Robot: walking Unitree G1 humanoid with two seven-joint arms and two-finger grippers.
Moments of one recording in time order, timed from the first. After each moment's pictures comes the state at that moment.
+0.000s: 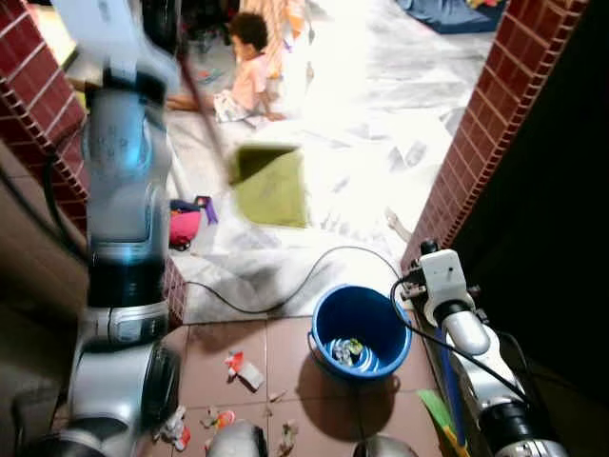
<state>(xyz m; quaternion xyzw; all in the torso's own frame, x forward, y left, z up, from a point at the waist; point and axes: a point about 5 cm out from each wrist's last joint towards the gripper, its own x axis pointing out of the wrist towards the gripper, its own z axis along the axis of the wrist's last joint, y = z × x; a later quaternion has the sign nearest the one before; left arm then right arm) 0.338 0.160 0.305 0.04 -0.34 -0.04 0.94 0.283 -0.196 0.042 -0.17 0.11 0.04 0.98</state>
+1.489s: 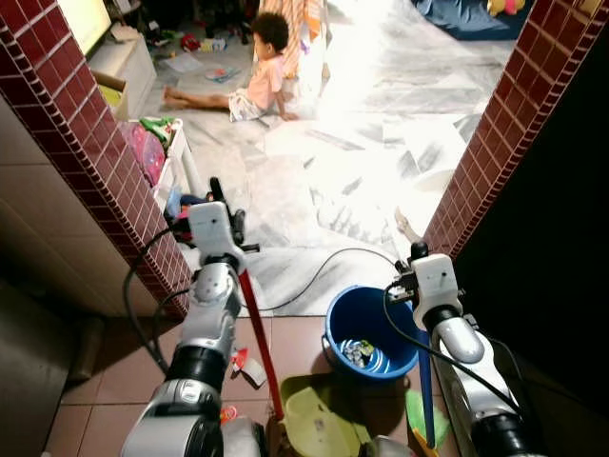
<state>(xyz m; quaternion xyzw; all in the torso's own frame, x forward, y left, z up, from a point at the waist) 0.336 0.113 0.081 -0.09 0.05 0.01 0.99 0.272 -0.178 0.045 -0.11 0.09 0.08 0.99</state>
